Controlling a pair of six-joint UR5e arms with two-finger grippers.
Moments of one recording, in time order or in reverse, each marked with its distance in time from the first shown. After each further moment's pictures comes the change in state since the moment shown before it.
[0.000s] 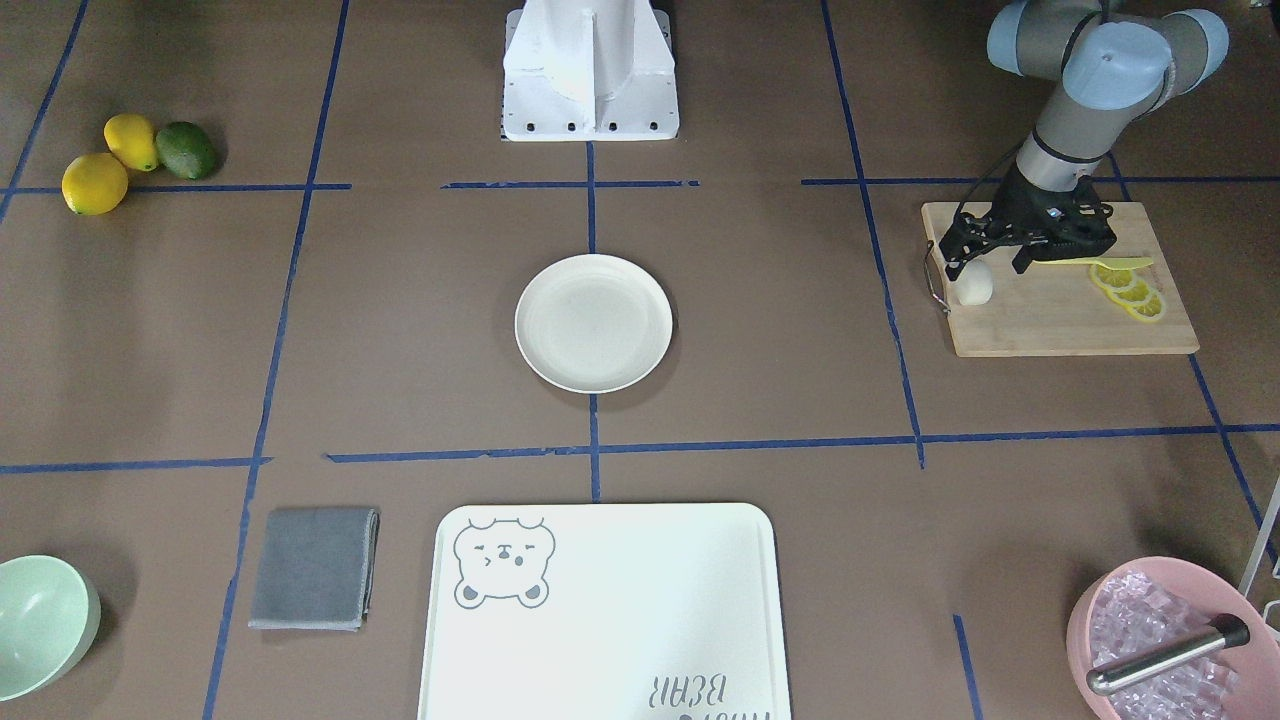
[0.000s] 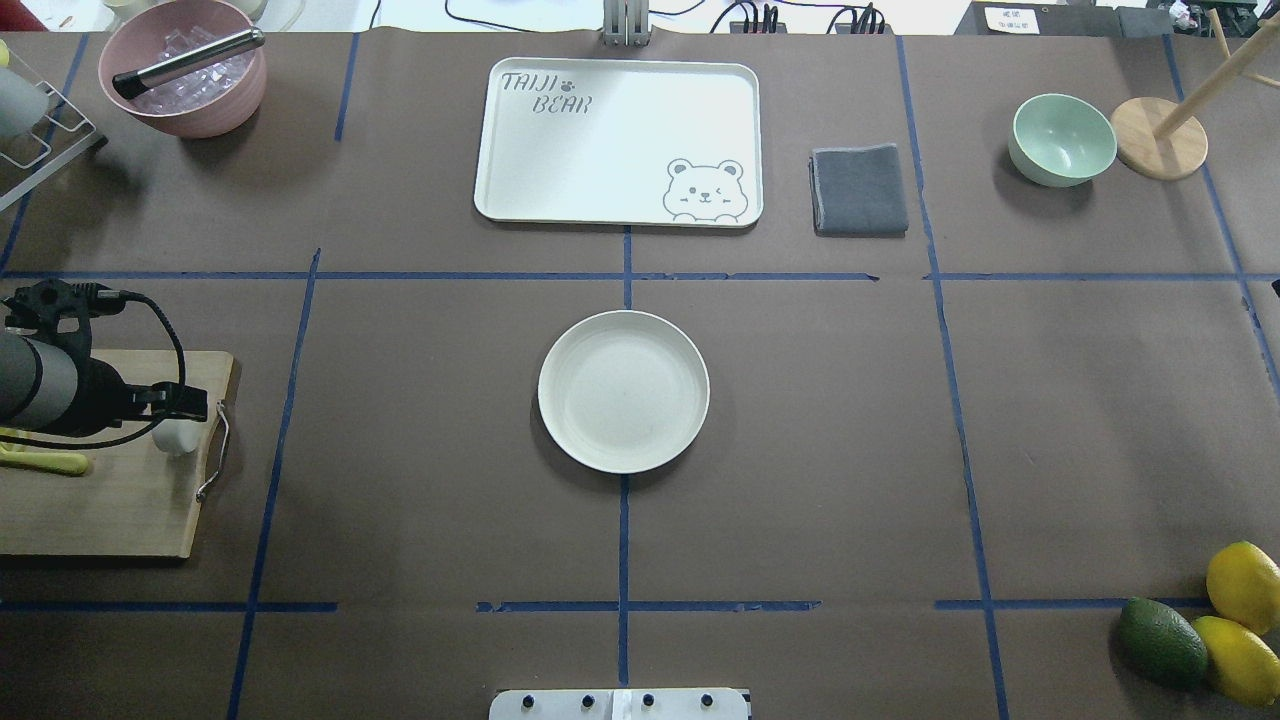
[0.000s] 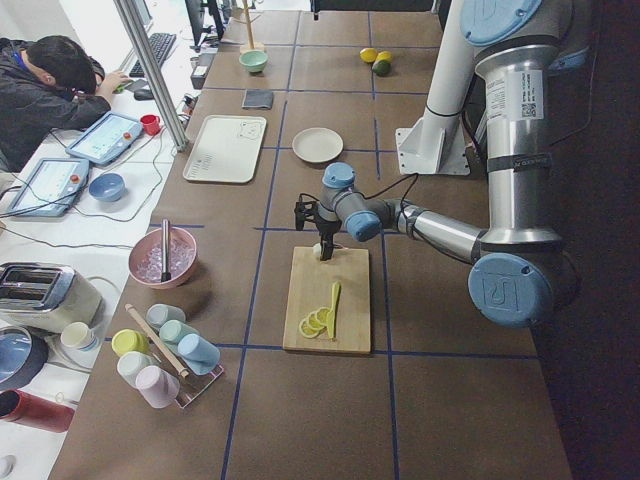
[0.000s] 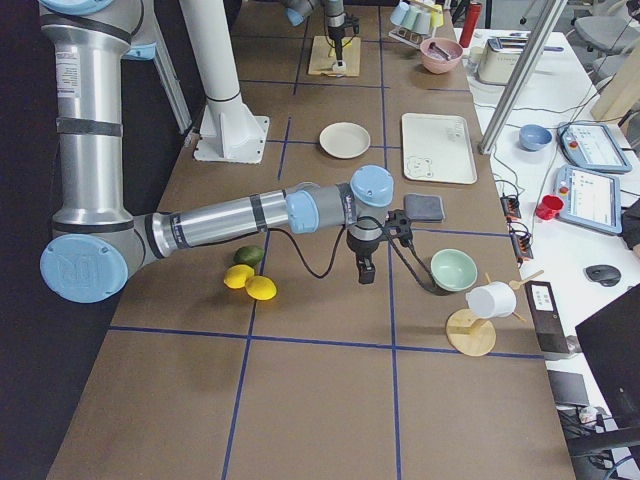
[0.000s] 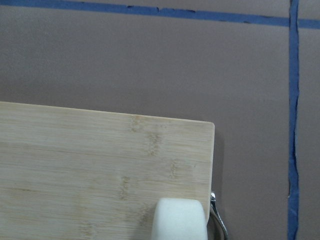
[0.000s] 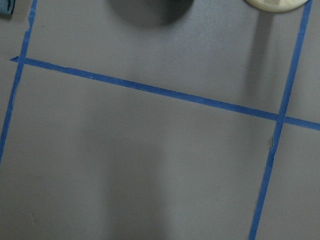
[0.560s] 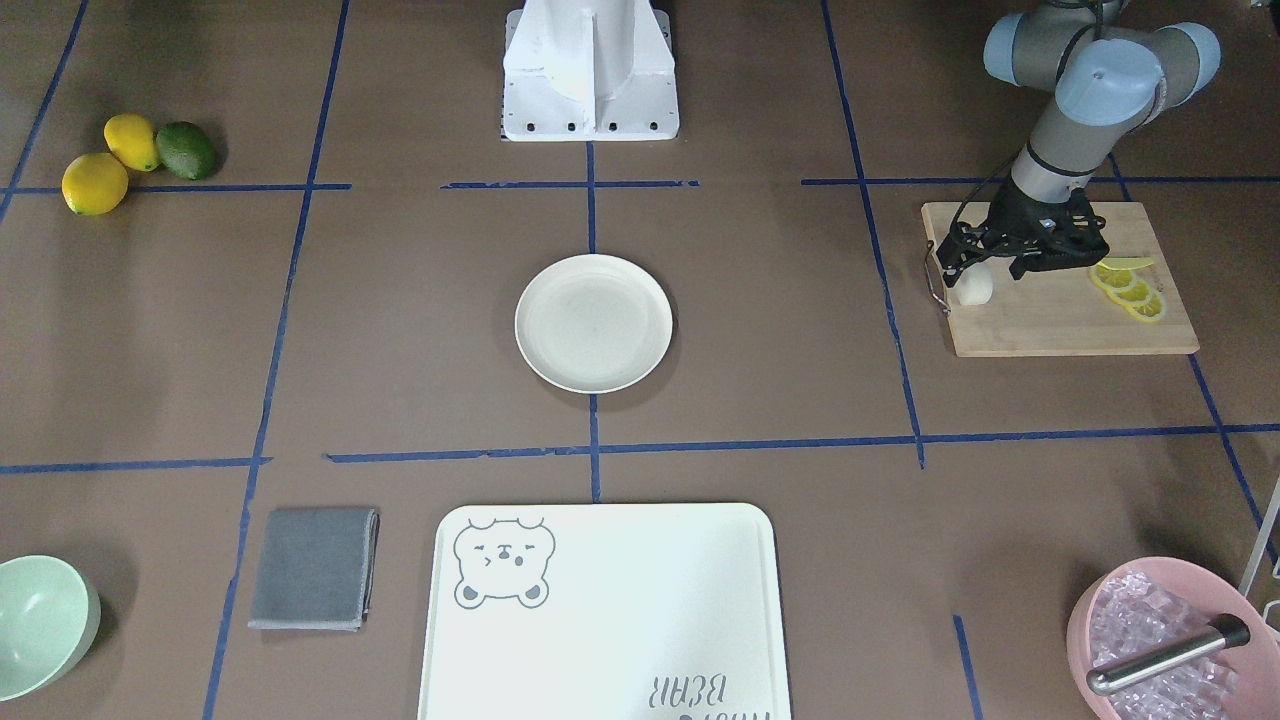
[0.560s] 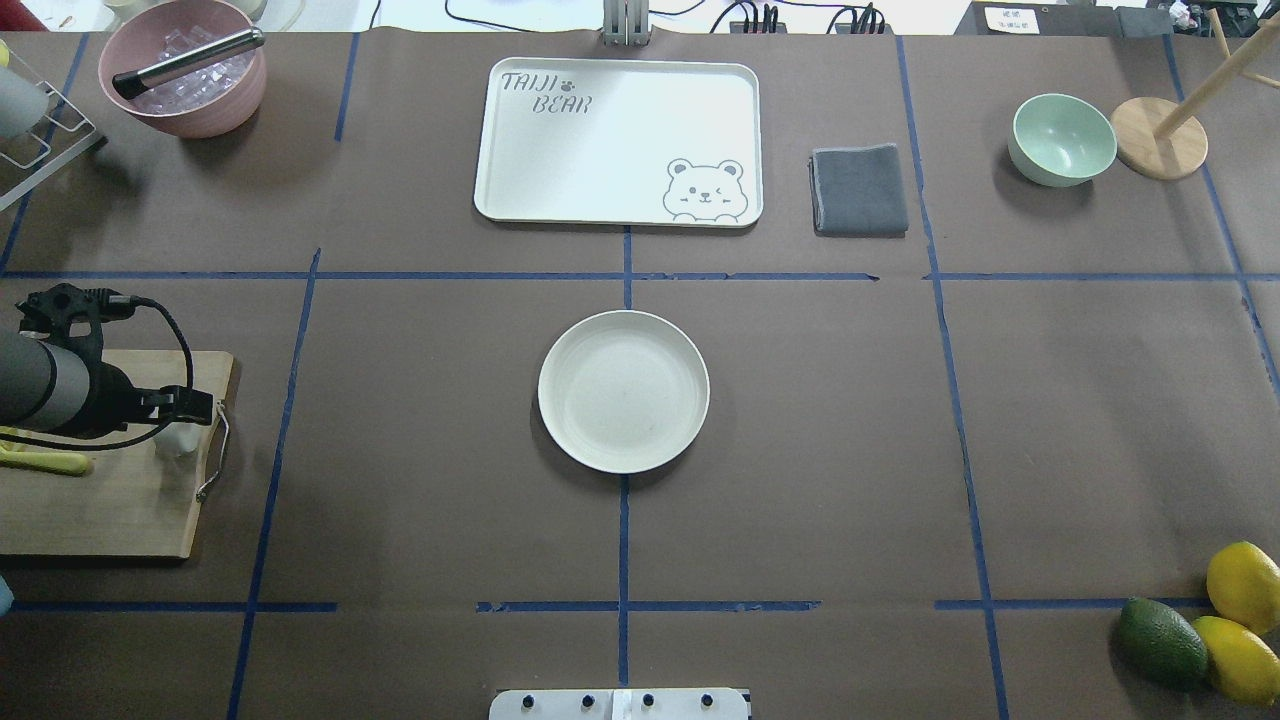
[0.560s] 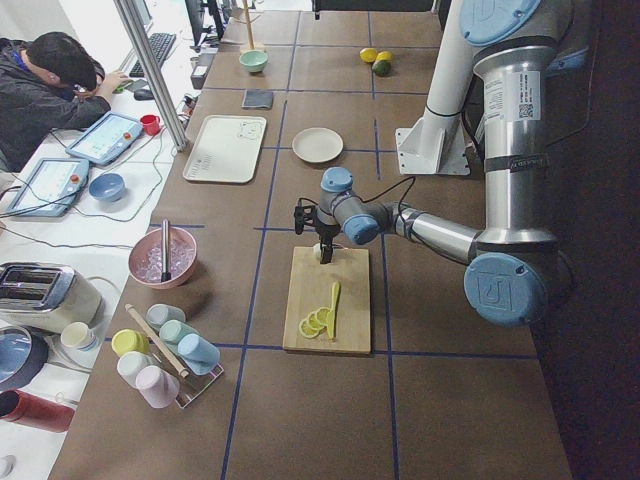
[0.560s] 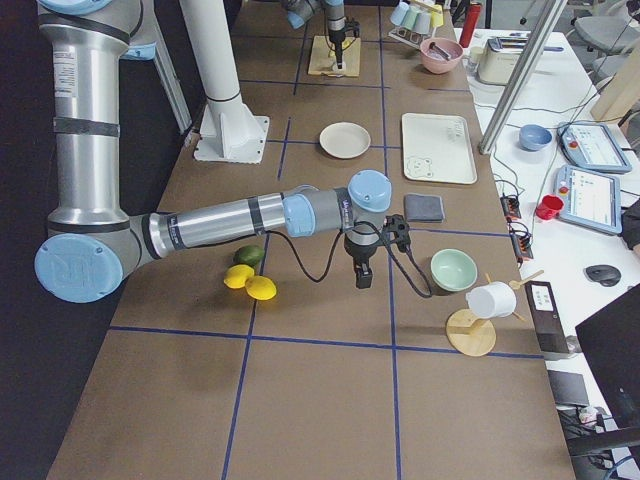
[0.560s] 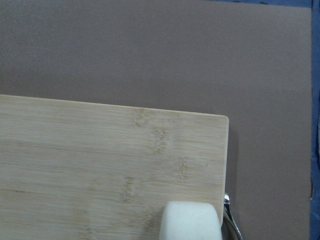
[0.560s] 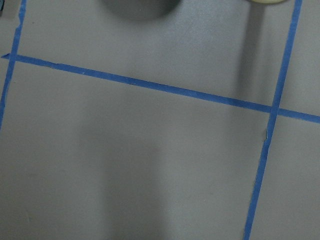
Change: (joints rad) left arm 0.008 -0.015 0.033 -0.003 -0.002 -0.001; right arm 0.007 -0.010 -0.003 0.000 0.001 0.000
